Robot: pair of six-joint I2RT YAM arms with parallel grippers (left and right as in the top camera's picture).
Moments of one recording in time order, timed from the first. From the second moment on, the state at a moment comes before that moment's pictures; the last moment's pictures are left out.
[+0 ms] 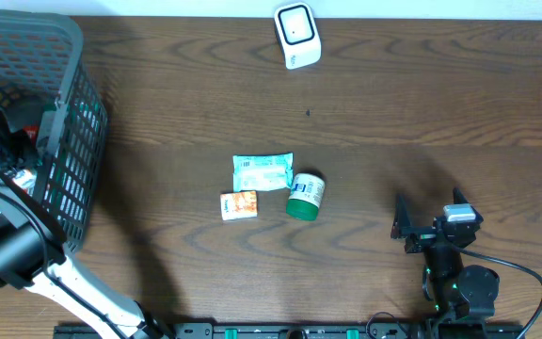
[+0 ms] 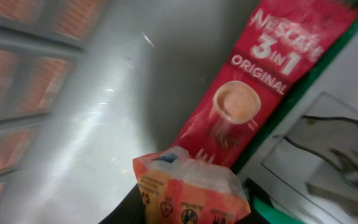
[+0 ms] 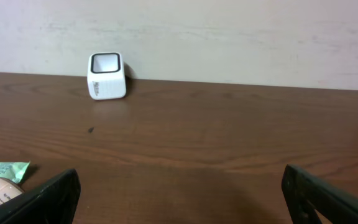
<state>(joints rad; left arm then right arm) 0.68 2.12 1.62 -0.78 -0.09 0.15 0.00 0.02 0.01 -0.06 -0.09 -0.01</state>
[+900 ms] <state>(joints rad) 0.68 2.11 1.54 -0.64 -0.03 0.15 0.00 0.02 0.01 -0.06 -0.09 -0.01</state>
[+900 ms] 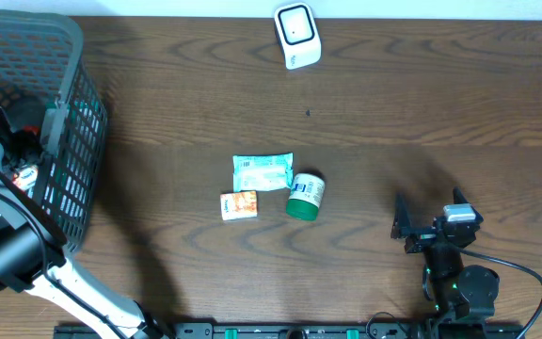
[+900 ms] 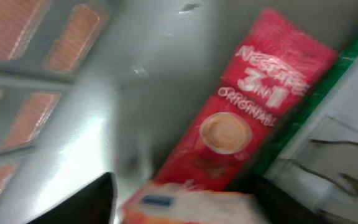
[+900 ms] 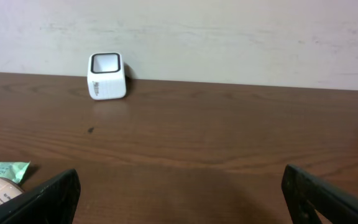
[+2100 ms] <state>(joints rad) 0.68 1.64 1.54 -0.72 -0.03 0.03 0.00 0.02 0.01 -0.06 -0.09 -0.01</state>
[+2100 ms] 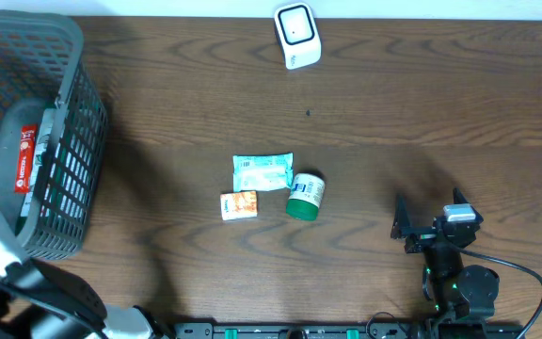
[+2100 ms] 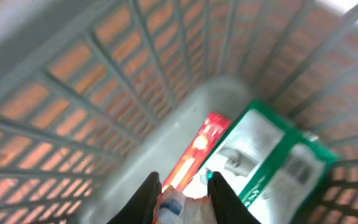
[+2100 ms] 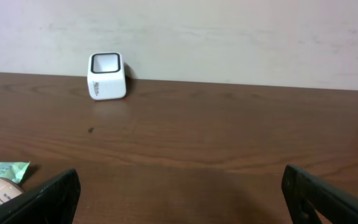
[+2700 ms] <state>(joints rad) 0.68 2.06 1.51 -0.69 0.02 0.12 0.00 0.02 0.01 -0.06 -0.09 -0.01</state>
